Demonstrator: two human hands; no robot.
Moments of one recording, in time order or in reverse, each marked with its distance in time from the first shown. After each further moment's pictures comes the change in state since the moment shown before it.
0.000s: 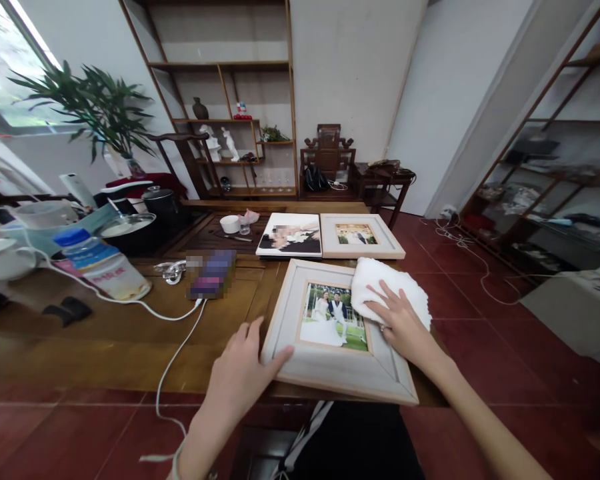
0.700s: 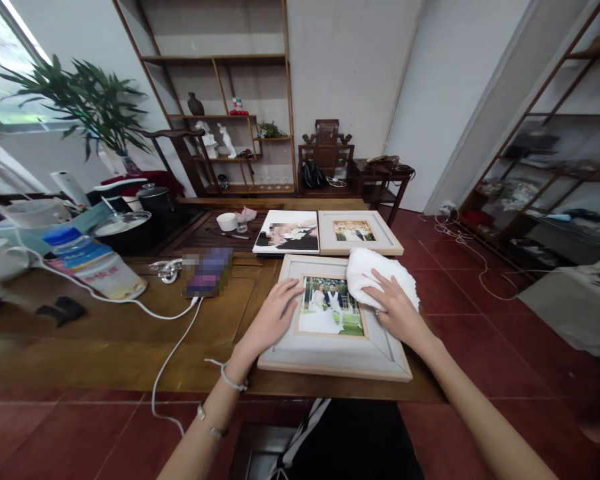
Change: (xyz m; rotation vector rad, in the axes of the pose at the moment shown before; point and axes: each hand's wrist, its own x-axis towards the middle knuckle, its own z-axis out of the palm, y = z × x) left_hand 0.079 0.005 0.043 -0.245 0.008 0.641; right_hand 0.014 0.020 0.006 0.092 0.153 -0.002
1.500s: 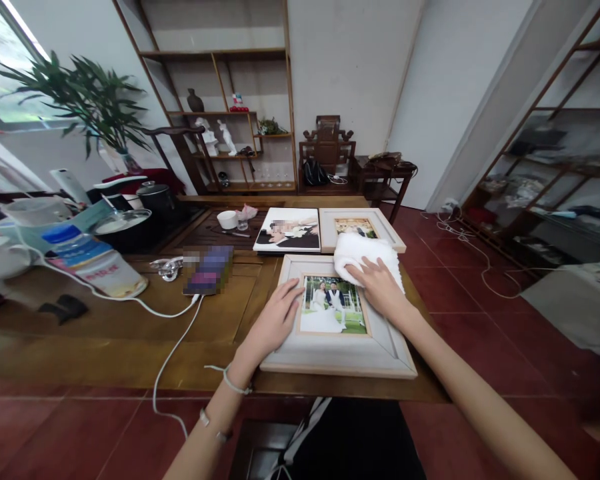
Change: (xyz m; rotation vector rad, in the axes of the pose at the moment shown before) left_hand -0.005 0.004 0.006 0.087 -0.019 -0.039; right_hand 0.055 -0.016 0.004 -0.296 -0.161 -0.049
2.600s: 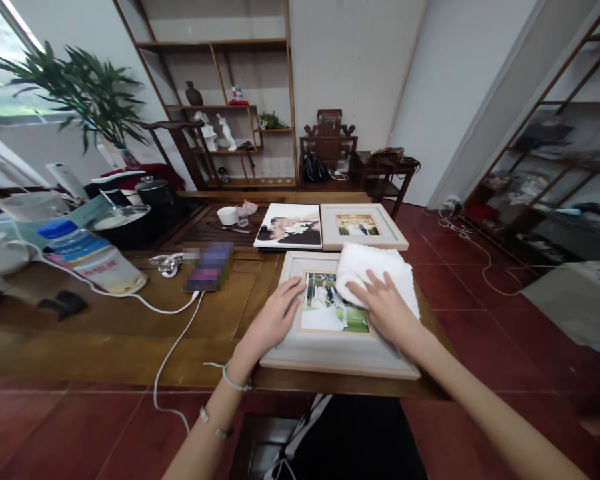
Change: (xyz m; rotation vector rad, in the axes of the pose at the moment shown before) left_hand 0.000 -0.003 -0.002 -0.052 0.003 0.013; right_hand -0.032 -0.030 -0.017 -0.011 -0.115 -0.015
